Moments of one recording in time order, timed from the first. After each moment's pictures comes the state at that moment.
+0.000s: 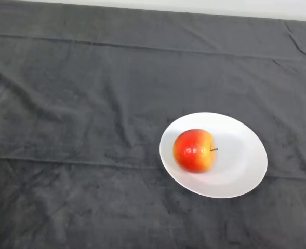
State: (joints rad) left arm -0.29 0.60 0.37 1.01 -0.29 -0.82 0.31; right arm 0.03 -0.44 -0.02 1.10 1.08 -0.93 0.07
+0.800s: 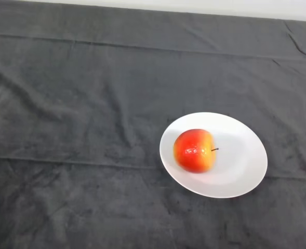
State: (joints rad) left arm -0.29 0.60 0.38 1.01 -0.25 -0.83 0.30; right arm 0.03 -0.44 -0.02 1.10 1.08 -0.93 0.07
